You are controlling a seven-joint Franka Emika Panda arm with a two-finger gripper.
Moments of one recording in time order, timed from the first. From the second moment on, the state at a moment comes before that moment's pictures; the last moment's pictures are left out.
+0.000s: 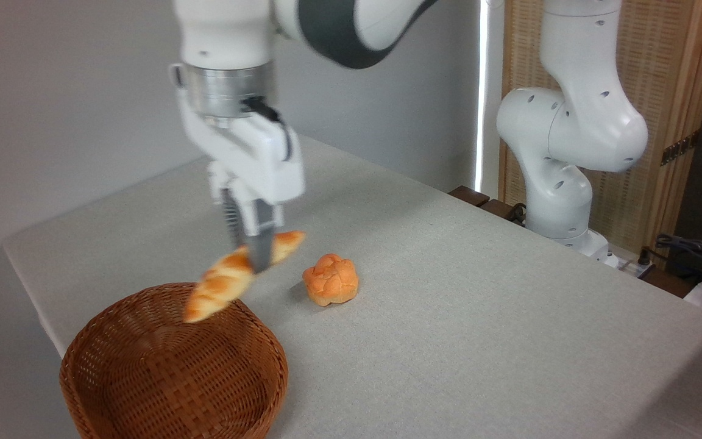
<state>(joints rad) 0.05 -0.06 -0.09 -1.85 -0.09 1.90 0.84</state>
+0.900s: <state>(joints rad) 0.05 -0.12 -0.04 -2.15 0.09 1.91 1.08</state>
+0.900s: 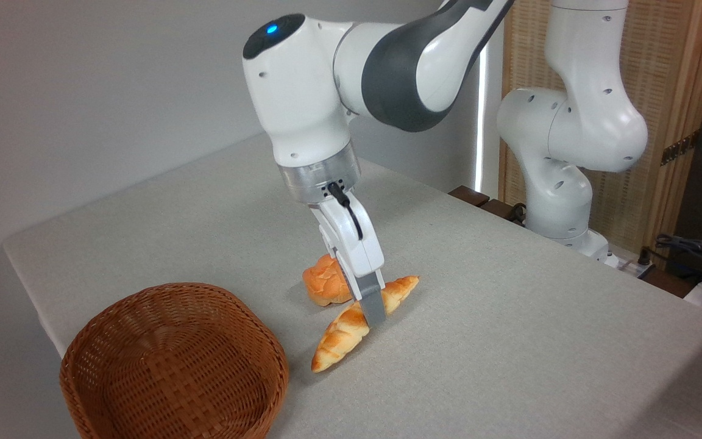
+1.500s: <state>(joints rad) 0.04 -0.12 -0.04 -2.14 0.09 1.91 1.08</state>
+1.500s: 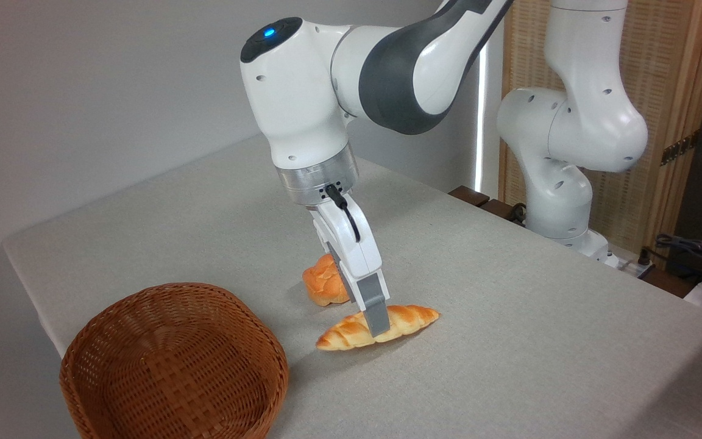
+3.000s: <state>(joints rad) 0.05 0.01 -0.06 -1.56 -0.04 1.60 0.68</state>
